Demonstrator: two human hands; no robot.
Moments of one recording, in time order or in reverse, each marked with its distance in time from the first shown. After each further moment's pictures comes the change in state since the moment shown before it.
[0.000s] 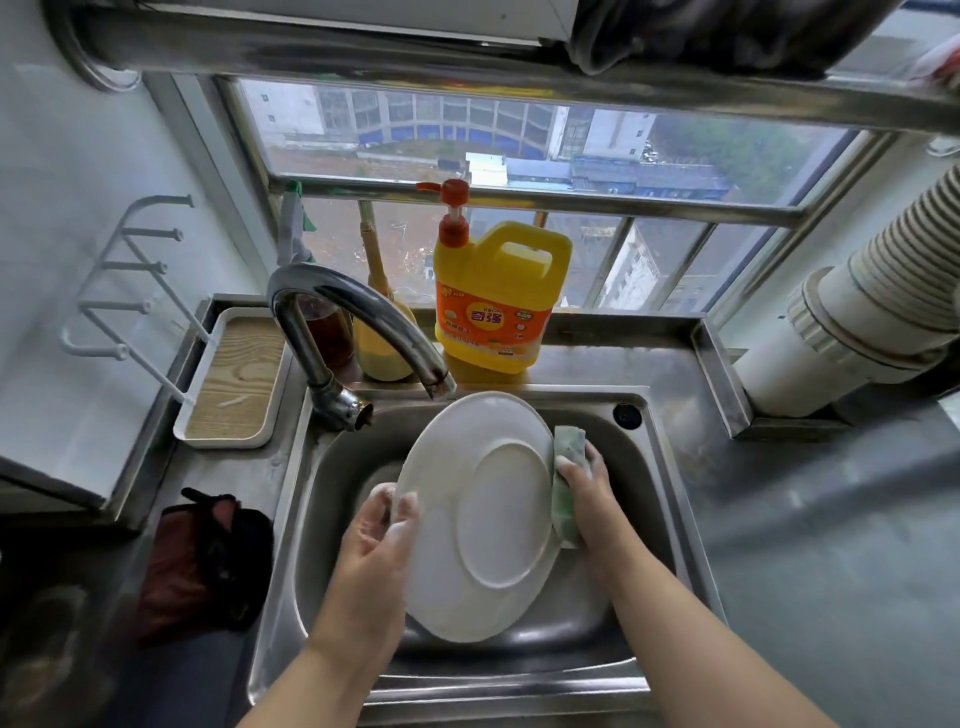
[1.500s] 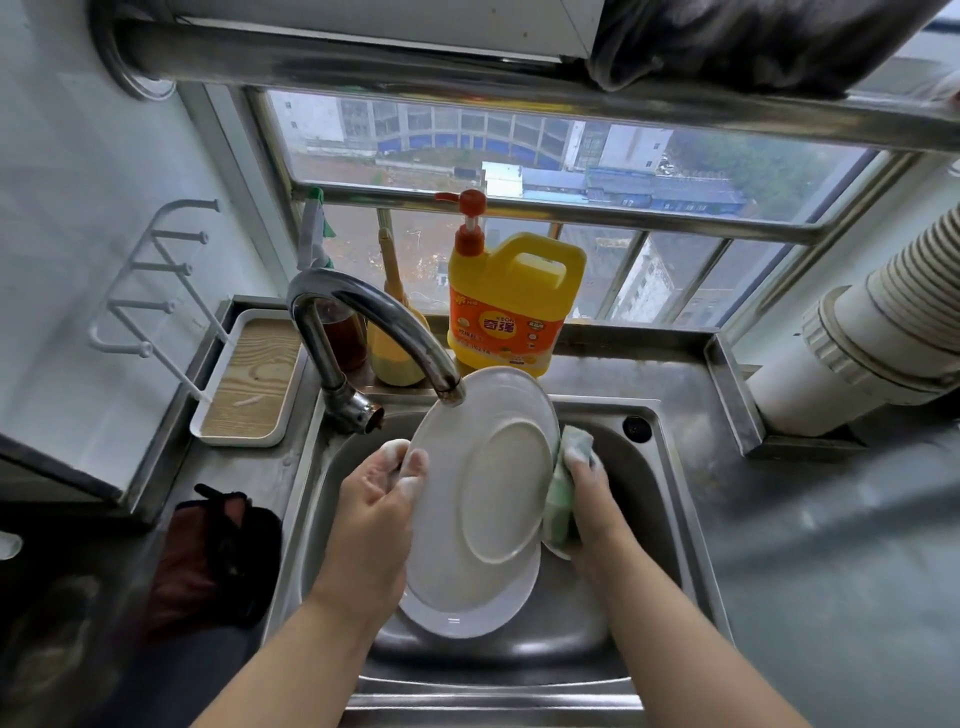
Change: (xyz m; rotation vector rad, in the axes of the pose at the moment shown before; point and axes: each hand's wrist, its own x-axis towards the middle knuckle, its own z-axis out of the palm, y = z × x) left_hand 0.011 0.040 0.017 0.094 0.005 0.160; right_hand 0.003 -0.007 0.017 0.060 0.017 0.055
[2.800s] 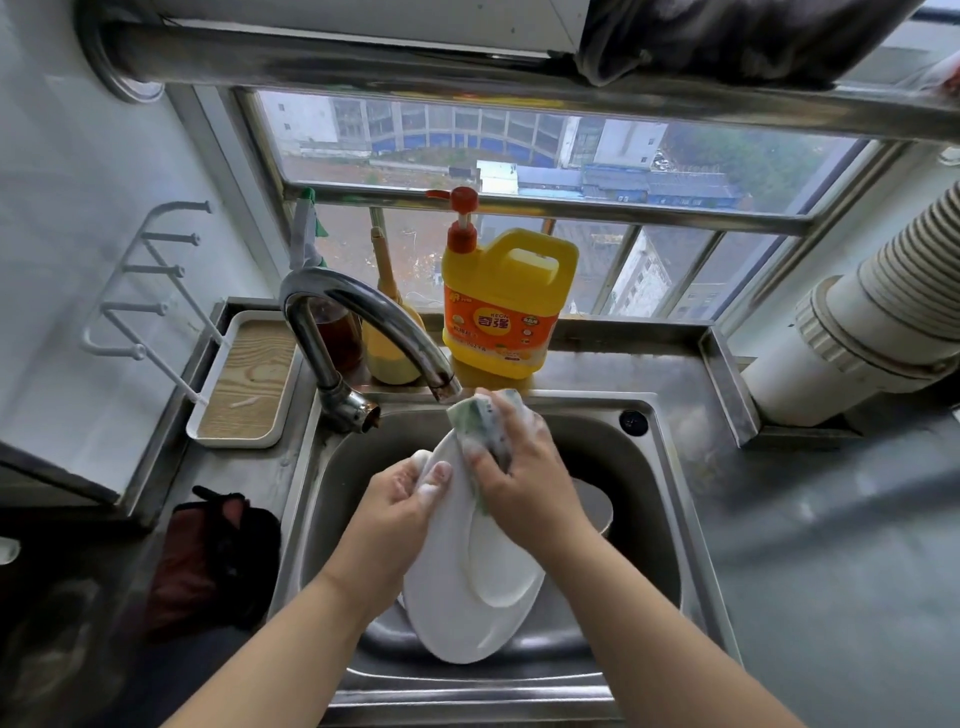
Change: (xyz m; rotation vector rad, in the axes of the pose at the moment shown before) left_hand 0.008 -0.010 -0.003 0.120 -0.216 -0.133; right_hand -0.043 -0.025 0.044 -0.756 -0.147 -0.651
